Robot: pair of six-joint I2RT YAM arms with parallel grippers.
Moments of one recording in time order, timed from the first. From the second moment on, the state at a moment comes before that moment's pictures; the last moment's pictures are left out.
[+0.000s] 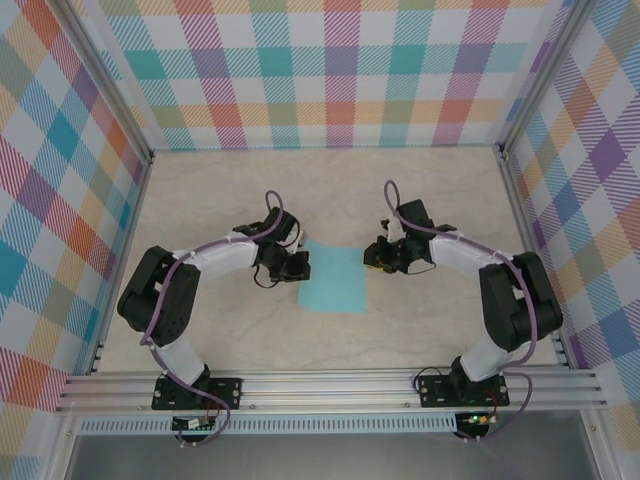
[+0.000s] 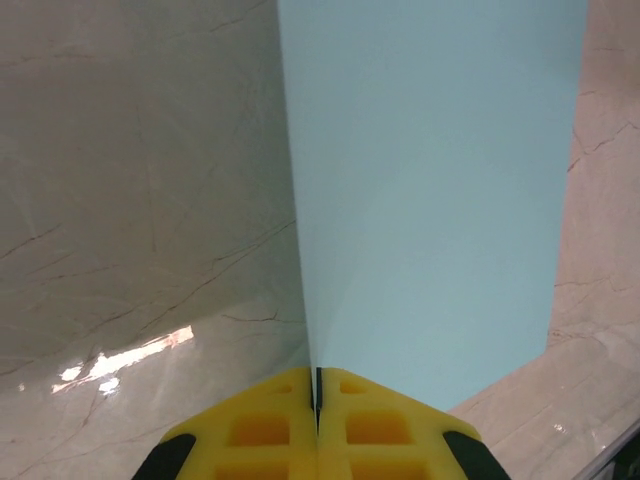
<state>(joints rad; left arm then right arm) -0.53 1.72 1.04 -0.52 0.39 -0.49 0.36 1.63 0.92 -0.39 -0.57 0.58</state>
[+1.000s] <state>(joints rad) -0.59 1.71 1.12 -0.32 0.61 -0.58 0.41 1.86 1.00 -0.37 -0.55 0.57</state>
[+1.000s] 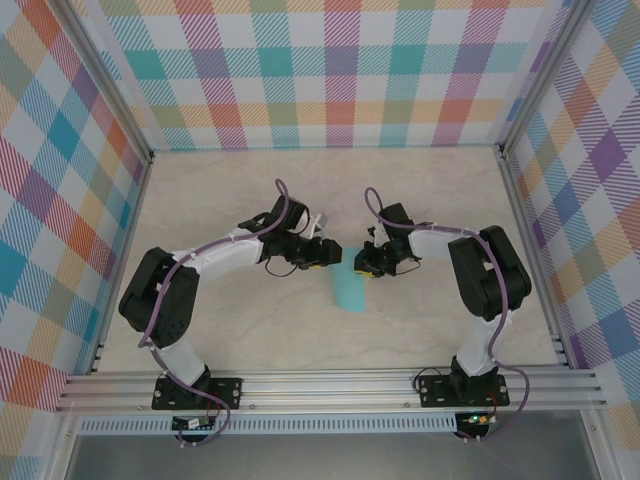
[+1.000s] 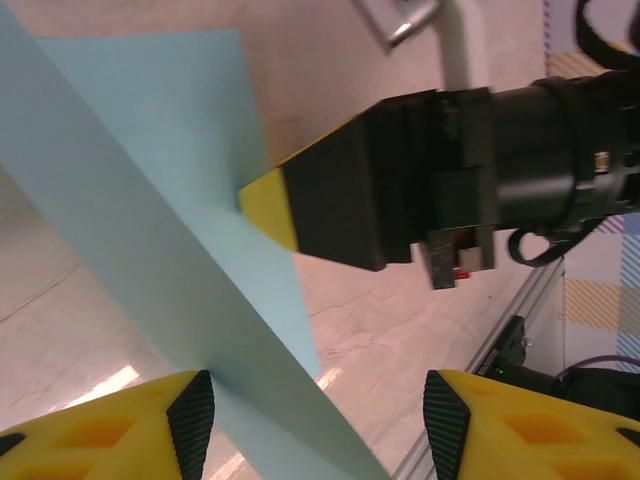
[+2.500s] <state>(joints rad) -0.62 1.82 1.12 -0.22 0.67 -0.61 0.32 1.60 0.93 -0.24 -0.67 0.65</state>
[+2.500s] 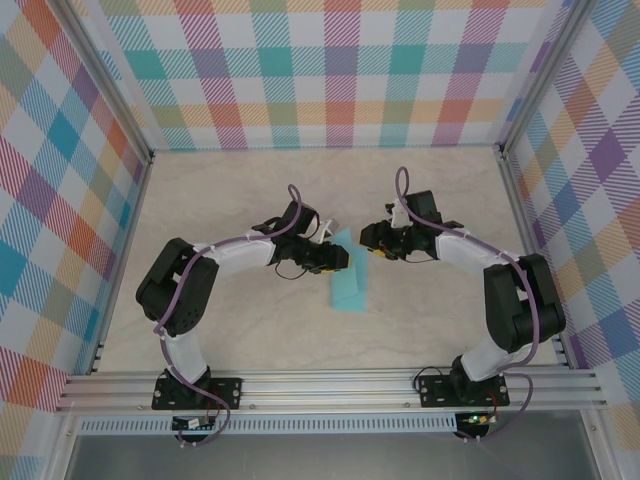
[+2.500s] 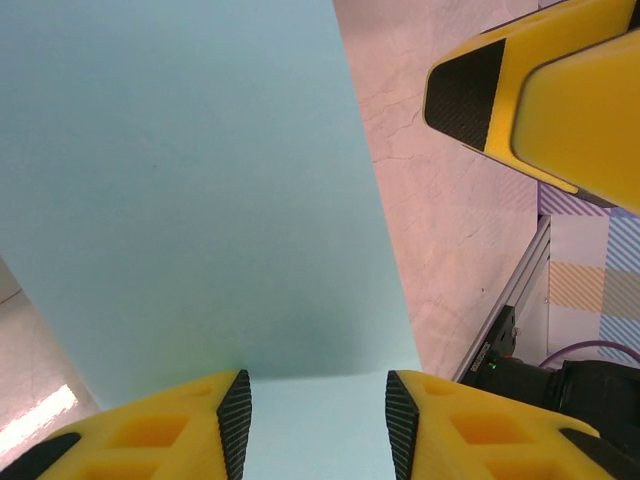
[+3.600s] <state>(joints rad) -0.62 1.71 1.10 -0.29 0.45 -0.65 0.37 1.74 0.94 -0.30 -0.62 0.62</state>
